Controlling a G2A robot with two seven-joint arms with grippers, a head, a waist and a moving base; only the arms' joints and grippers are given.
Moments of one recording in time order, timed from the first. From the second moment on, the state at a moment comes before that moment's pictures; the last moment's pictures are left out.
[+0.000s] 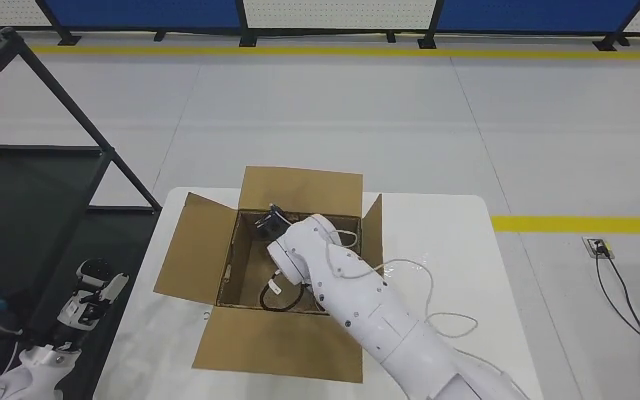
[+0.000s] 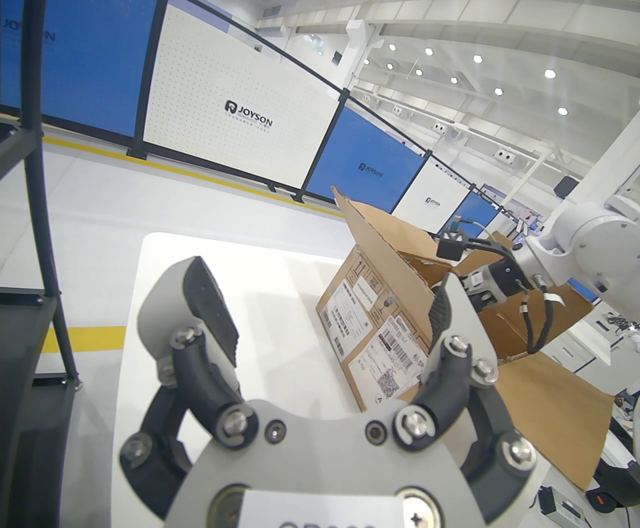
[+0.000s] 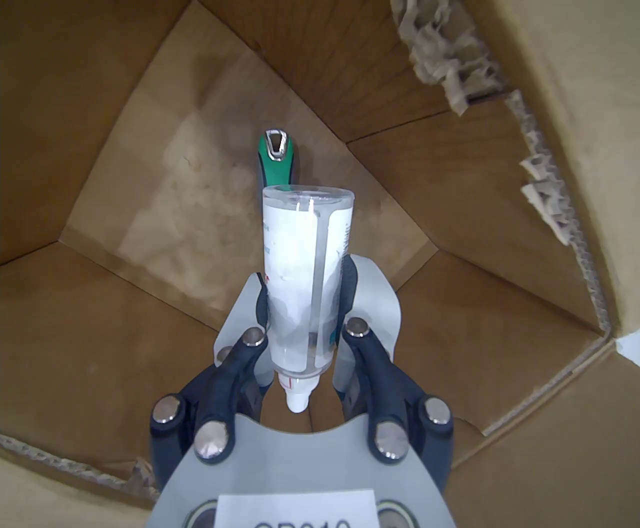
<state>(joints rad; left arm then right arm) 1.35 -0.94 -1.83 -1.31 0.50 -0.90 0.06 -0.24 -1.85 0.74 -0.74 -1.23 0.11 1.26</state>
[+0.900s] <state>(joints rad) 1.35 -0.94 -1.83 -1.31 0.51 -0.90 0.06 -0.11 -1.96 0.72 -0.26 -1.14 0.04 1.04</state>
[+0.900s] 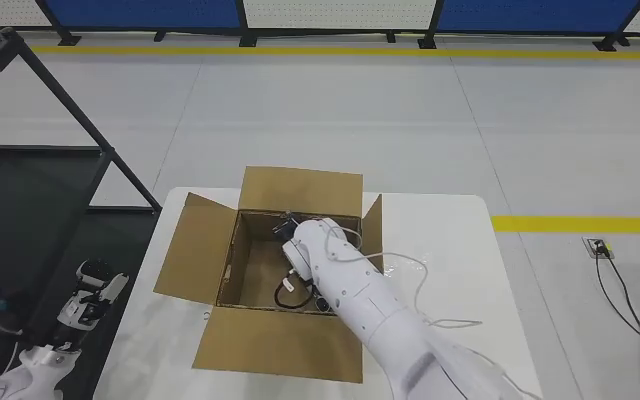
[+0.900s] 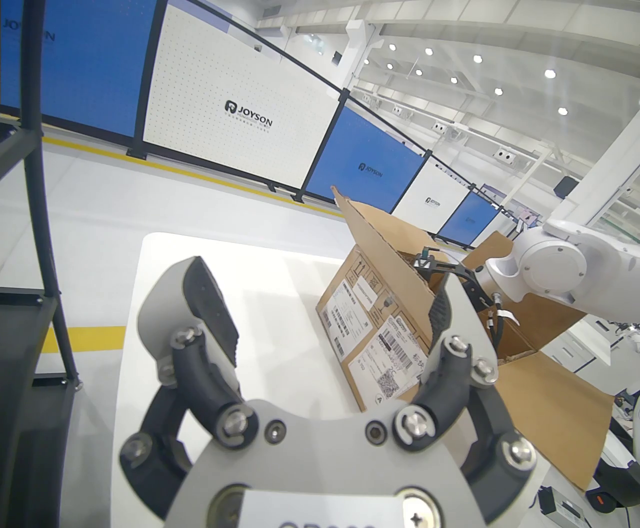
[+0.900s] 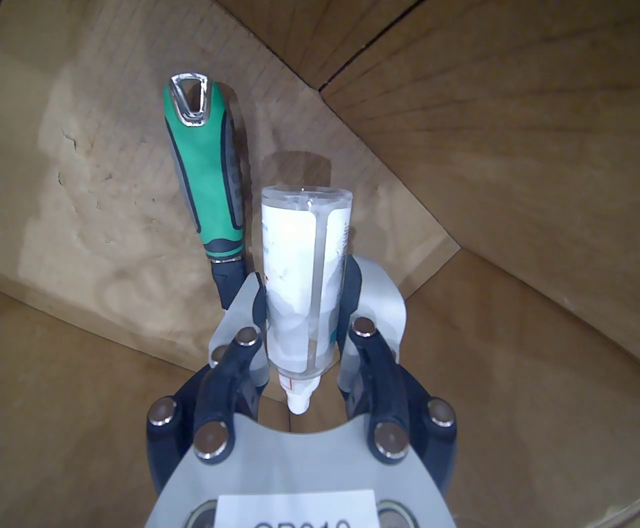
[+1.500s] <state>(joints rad) 1.35 -0.94 -1.83 -1.31 0.51 -0.90 0.06 -0.12 -1.95 0.76 -0.43 -1.13 -0.04 1.00</state>
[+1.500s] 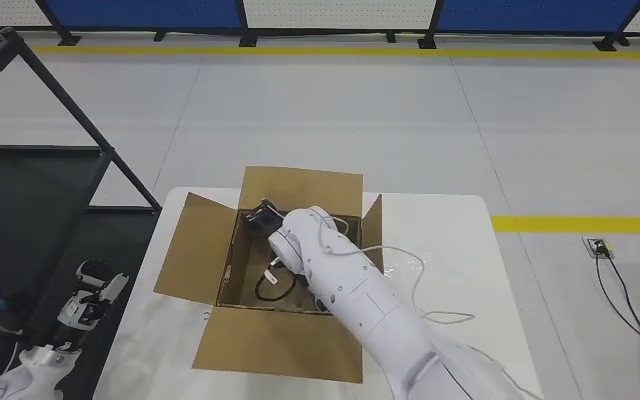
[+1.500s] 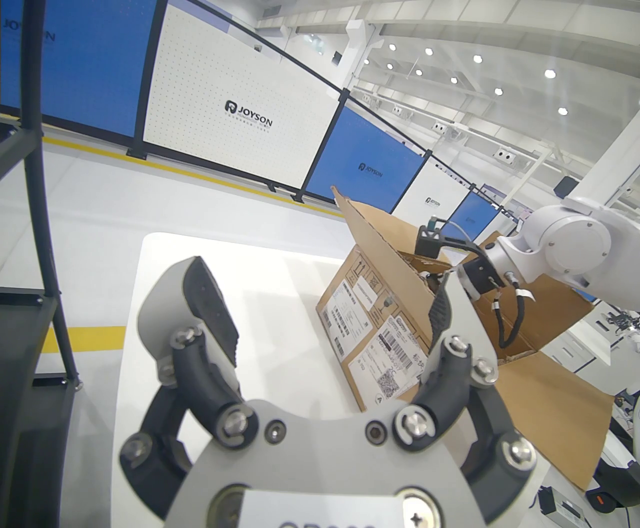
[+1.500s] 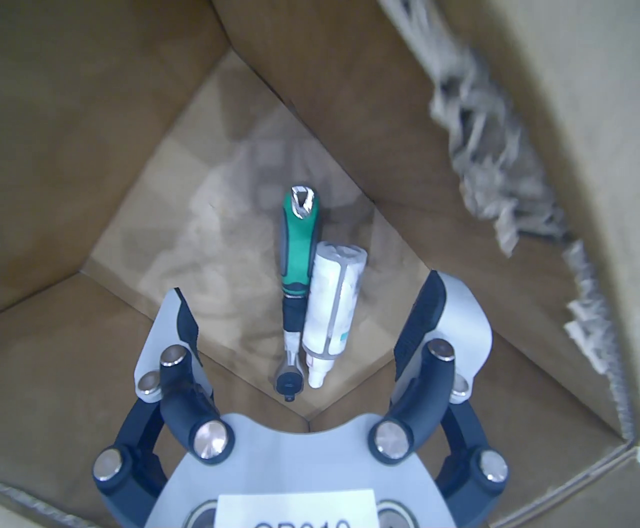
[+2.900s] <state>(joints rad) 1.33 -0.95 -1.82 -1.34 0.60 -0.75 0.01 -0.90 -1.74 1.23 -1.92 -1.23 -0.05 1.00</state>
